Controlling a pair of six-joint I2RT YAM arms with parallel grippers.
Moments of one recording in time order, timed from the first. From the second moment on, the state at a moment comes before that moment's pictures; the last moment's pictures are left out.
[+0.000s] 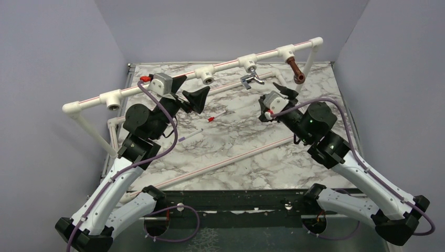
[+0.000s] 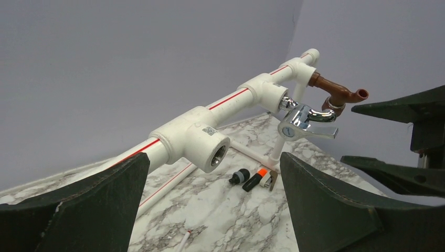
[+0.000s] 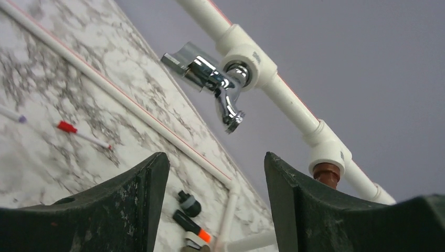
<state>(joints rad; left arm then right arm) -0.52 0.84 0.96 0.18 0.07 -0.16 0.76 0.92 1.02 -0.05 0.12 -0.69</state>
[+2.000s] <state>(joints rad) -0.53 0.84 0.96 0.18 0.07 -0.16 0.81 1.19 0.90 0.46 0.15 -1.67</state>
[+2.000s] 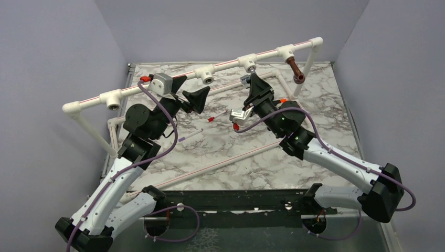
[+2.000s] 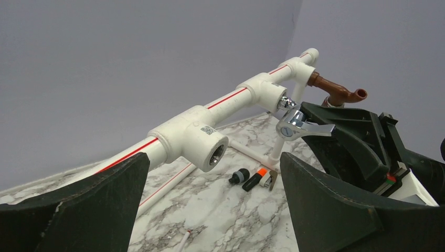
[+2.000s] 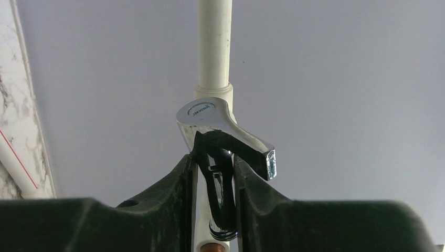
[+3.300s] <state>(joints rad) -0.53 0.85 0.95 0.18 0.07 -0.16 0.81 1.20 0.84 0.85 0.39 -0.10</state>
